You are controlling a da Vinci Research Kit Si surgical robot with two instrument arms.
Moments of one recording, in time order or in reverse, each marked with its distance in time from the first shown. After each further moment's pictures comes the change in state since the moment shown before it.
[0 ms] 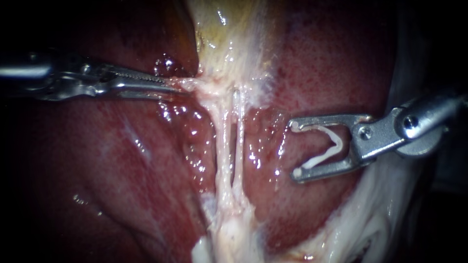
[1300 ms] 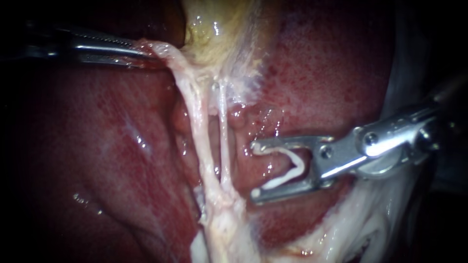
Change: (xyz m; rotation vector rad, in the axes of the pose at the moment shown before) right arm 0.002 -0.002 0.008 0.053 0.089 0.227; left arm 0.007 0.000 -0.008 0.039 0.114 0.084
